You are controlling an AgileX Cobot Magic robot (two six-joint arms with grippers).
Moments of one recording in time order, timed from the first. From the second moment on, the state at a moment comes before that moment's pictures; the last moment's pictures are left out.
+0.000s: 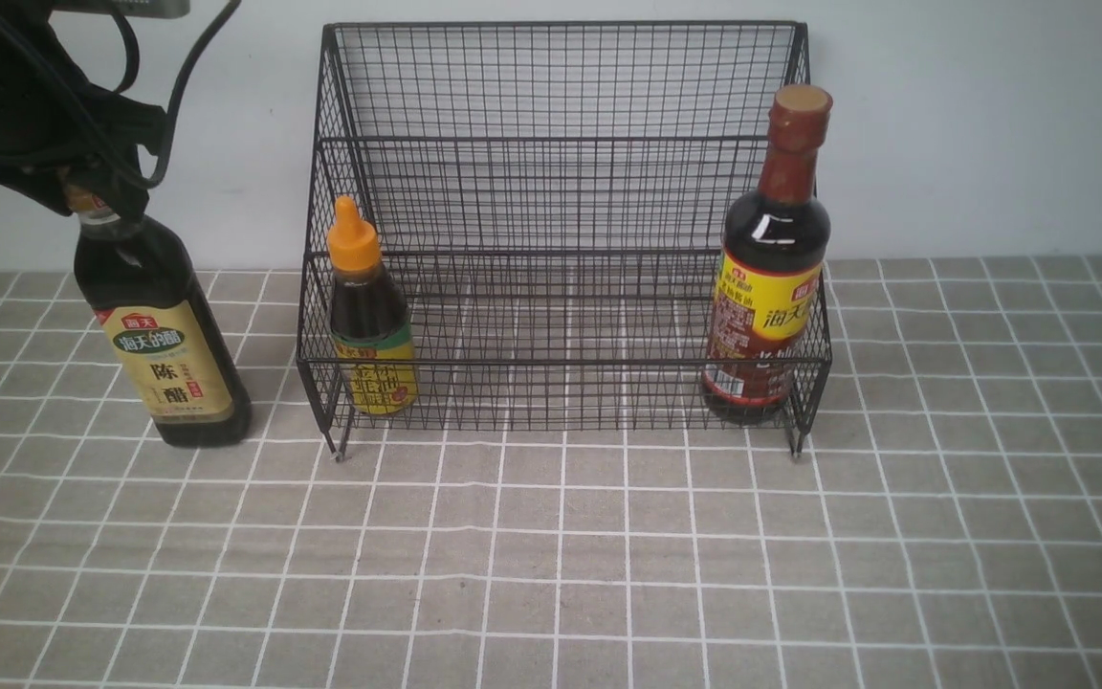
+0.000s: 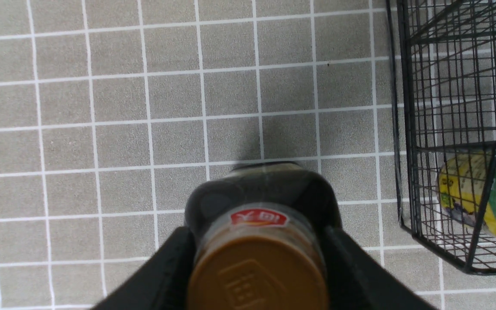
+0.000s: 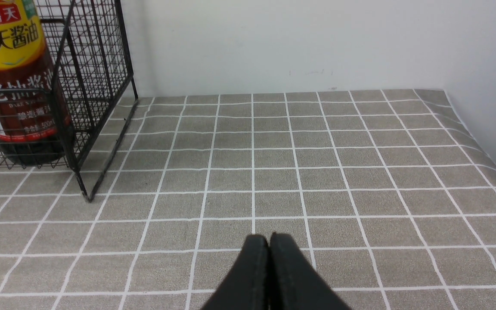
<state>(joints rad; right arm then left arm) -0.04 -0.01 0.02 -0.09 0.37 0.13 0.07 1.89 -1.90 -0.02 1.25 0.14</state>
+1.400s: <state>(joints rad) -0.04 -0.01 0.02 -0.09 0.37 0.12 0.07 1.75 -2.28 -0.23 1.29 0.07</state>
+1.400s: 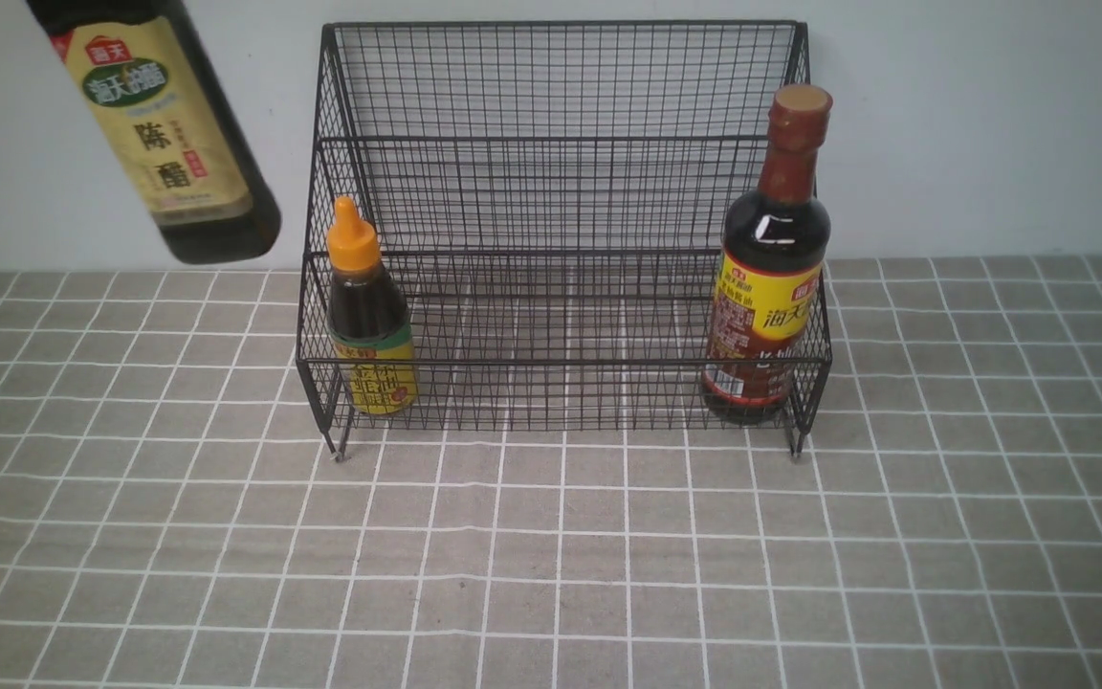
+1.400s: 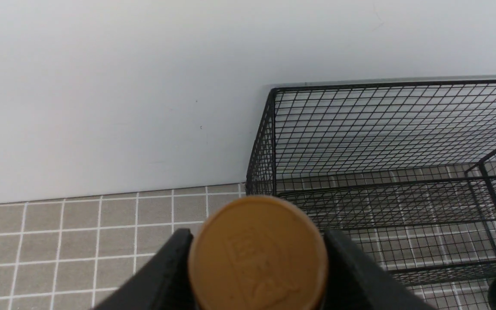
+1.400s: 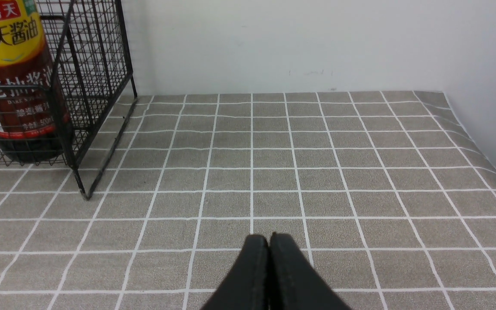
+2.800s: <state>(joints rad) -0.04 -0.01 0.02 -0.09 0.37 0.12 -0.15 1.95 -2.28 -0.16 1.01 0.07</state>
